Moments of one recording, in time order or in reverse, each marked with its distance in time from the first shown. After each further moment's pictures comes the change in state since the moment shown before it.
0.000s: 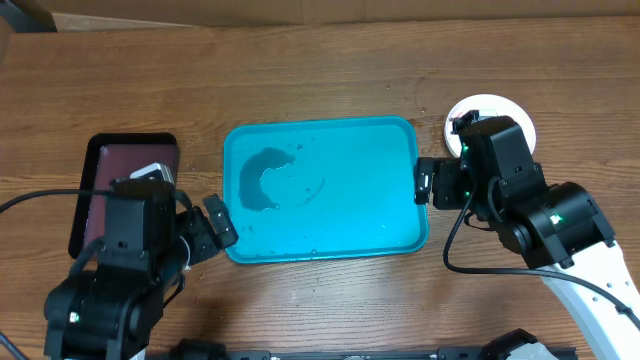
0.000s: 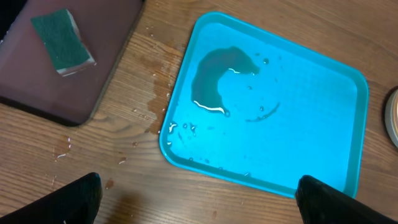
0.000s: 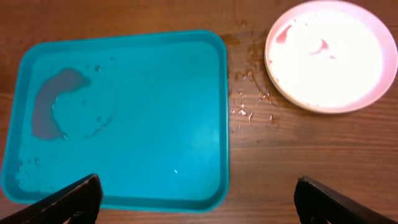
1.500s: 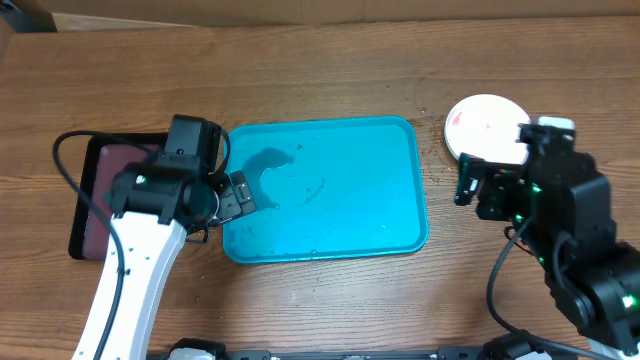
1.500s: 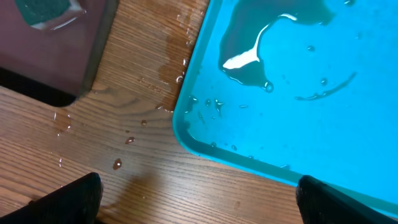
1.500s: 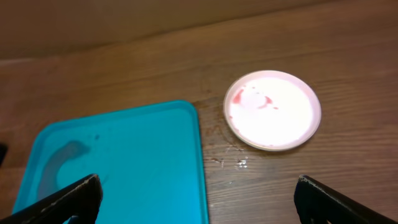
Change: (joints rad) left arm 0.000 0.400 -0.002 0.002 -0.004 -0.007; right arm -0.100 -0.272 -0.056 0.072 0.093 0.000
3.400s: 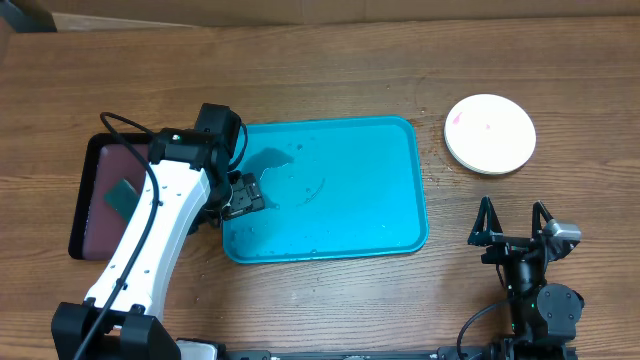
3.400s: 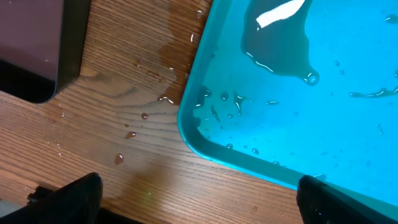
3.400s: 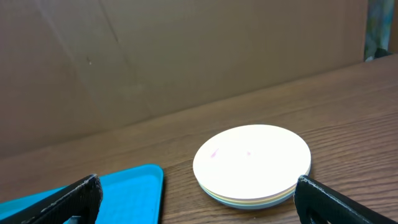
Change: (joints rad) left arm 0.000 0.229 -0.005 0.010 -0.003 0.000; right arm -0.392 -0.897 -1.187 0.922 -0.253 -0.102
